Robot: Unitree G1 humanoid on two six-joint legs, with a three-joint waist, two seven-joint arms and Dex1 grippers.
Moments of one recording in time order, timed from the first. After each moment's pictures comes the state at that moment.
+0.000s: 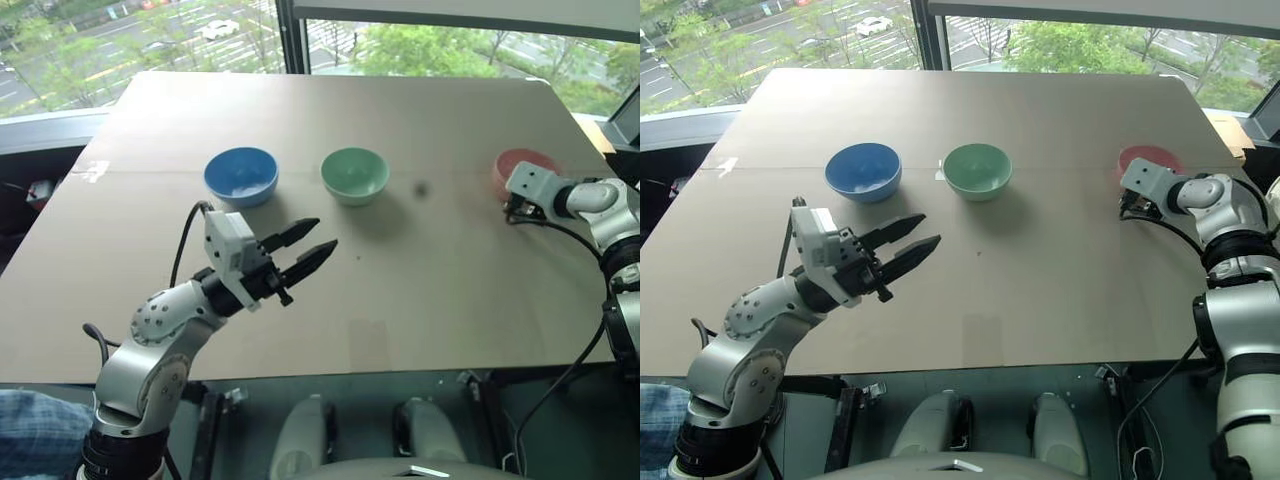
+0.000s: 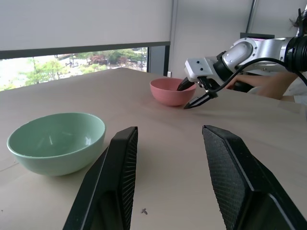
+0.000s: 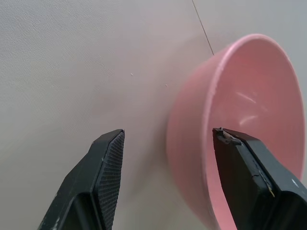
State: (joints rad) left arm -0.06 0.53 0.11 -0.59 -0.63 0.39 -0.70; right arm -1.07 -0.70 0.28 1.23 -0.40 -0.23 0.70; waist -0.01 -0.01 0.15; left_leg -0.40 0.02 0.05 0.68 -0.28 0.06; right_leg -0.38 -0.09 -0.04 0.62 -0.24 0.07
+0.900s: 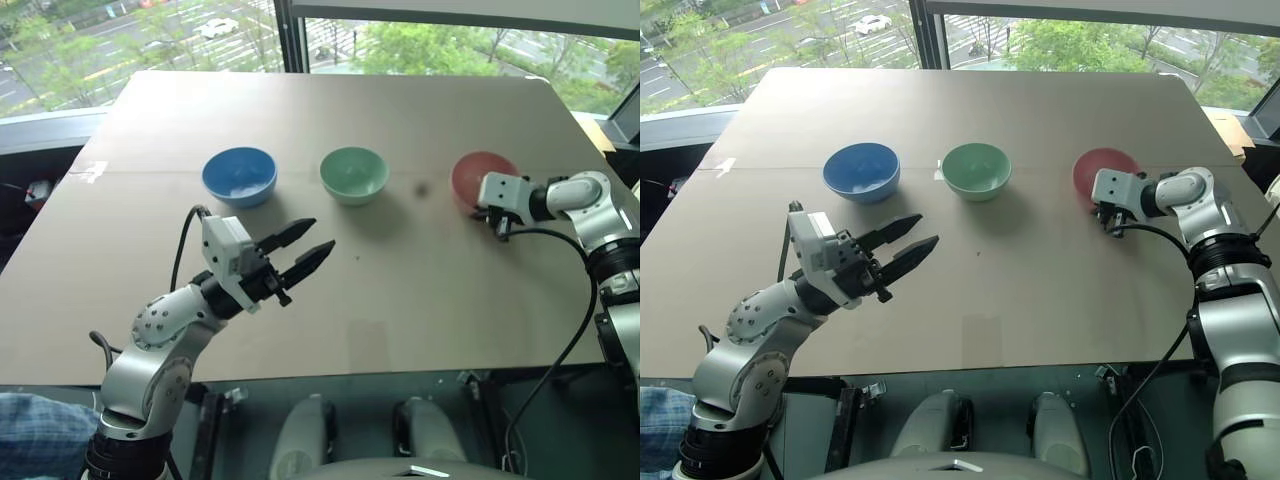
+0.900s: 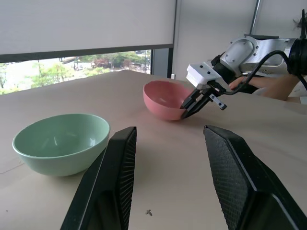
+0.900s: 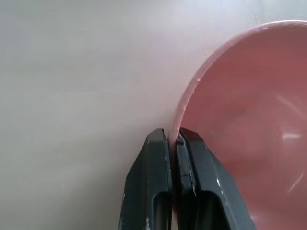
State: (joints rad) left arm -0.03 0.51 0.11 -0.57 -0.60 0.32 -0.70; right arm -0.85 -0.73 0.26 0.64 -0.18 -0.12 1.23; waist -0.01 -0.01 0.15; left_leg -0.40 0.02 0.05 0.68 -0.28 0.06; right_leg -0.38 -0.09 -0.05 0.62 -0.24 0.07
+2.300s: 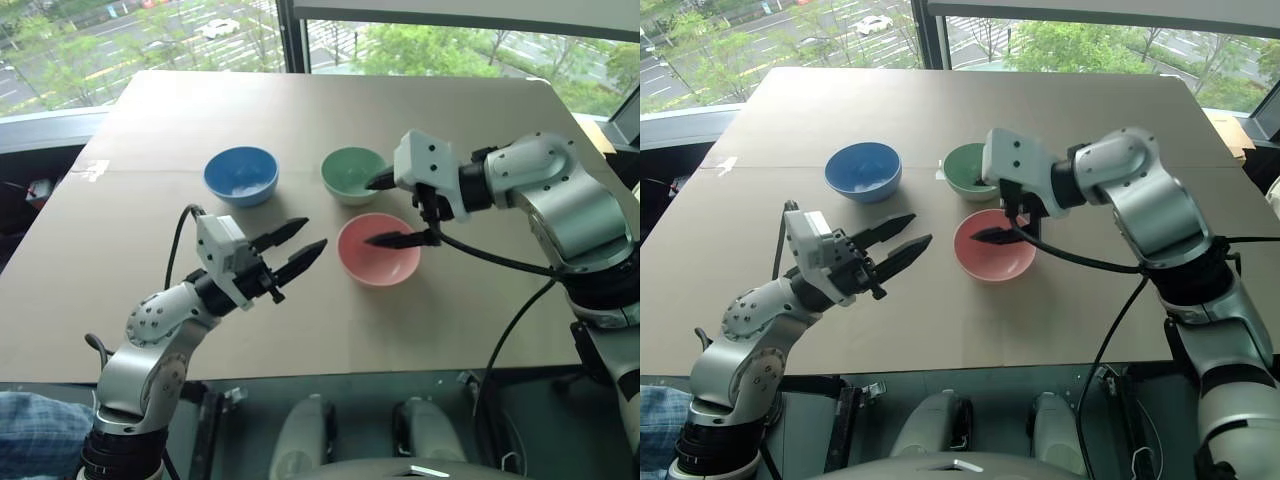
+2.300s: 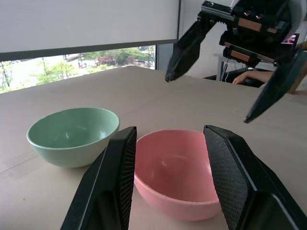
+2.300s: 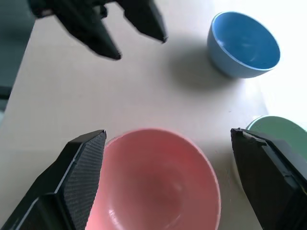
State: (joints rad) left arm -0.03 0.52 0.13 -0.53 -0.58 0.31 -0.71; right arm -0.96 -0.57 0.31 -0.20 0.16 0.74 1.15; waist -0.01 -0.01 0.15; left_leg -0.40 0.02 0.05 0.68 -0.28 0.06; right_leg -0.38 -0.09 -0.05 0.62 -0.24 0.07
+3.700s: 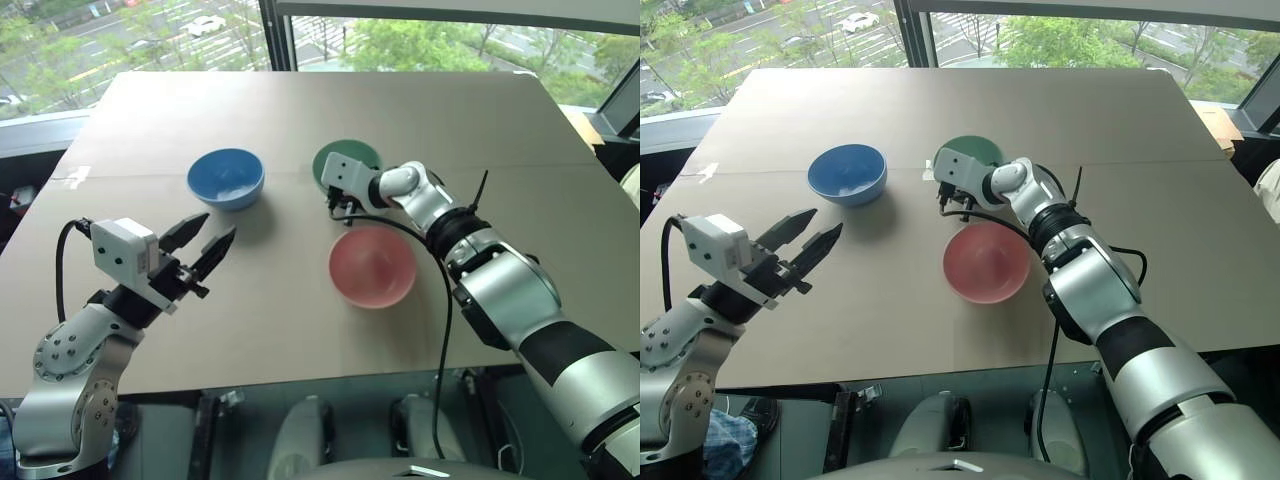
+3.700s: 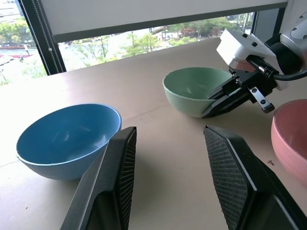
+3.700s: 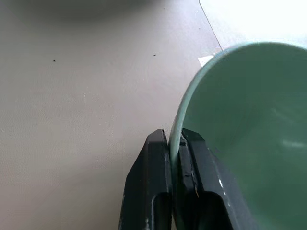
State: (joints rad) left arm 0.14 0.59 0.44 -0.53 -0.57 0.32 -0.57; right arm -1.32 -0.05 0.35 1.23 -0.23 -0.03 0.76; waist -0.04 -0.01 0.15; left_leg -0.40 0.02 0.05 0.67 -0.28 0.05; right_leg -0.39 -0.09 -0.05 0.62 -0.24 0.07
